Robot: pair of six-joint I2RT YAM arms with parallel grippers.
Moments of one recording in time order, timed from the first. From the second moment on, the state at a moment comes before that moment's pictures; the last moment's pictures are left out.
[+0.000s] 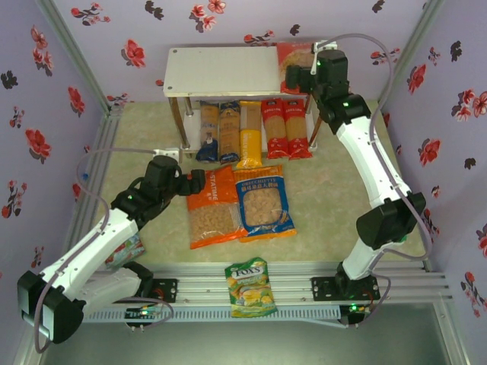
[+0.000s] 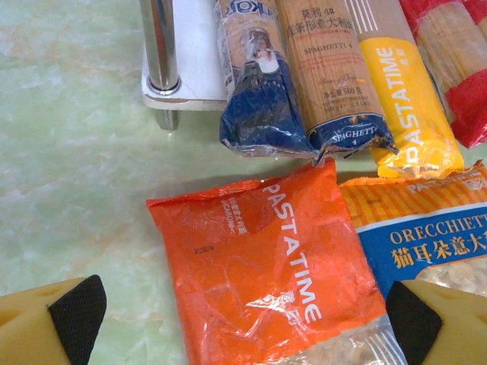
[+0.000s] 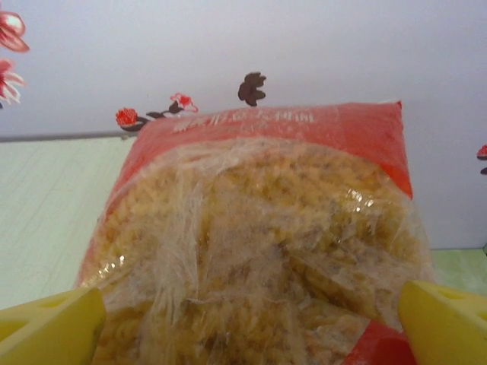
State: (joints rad) left arm -0.57 1.01 0.84 -0.49 -0.23 -0.42; right arm 0.34 1.69 1.90 -0.49 0.23 0.14
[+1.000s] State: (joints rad) left arm -0.67 0.99 0.76 -0.49 -0.24 -0.45; right arm 0.49 0.88 1.14 -0.70 0.37 0.27
